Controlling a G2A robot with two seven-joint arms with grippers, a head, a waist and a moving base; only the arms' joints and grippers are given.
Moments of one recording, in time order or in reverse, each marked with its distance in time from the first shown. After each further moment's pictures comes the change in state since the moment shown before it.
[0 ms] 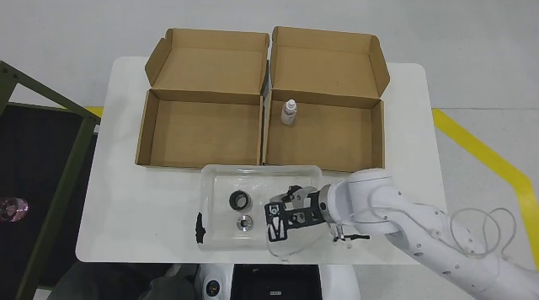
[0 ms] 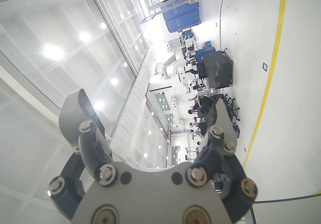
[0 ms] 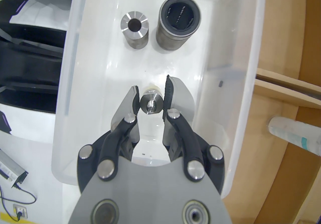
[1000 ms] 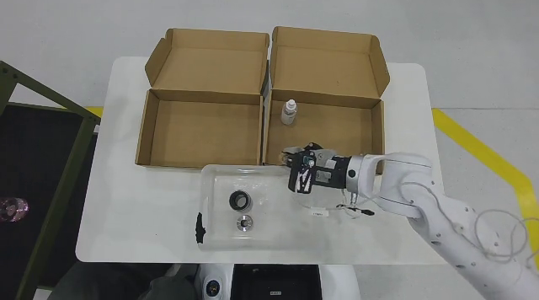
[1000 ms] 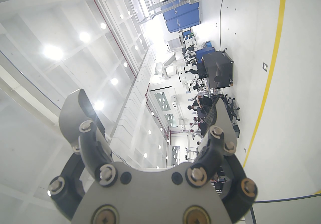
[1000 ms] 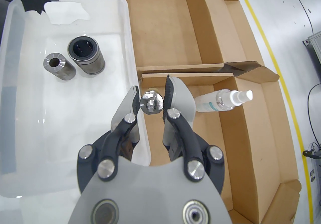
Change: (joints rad) left arm 0.000 0.000 0.000 0.000 0.000 0.000 0.000; right arm -0.095 0.021 0.248 0.042 -0.139 0.111 -0.349
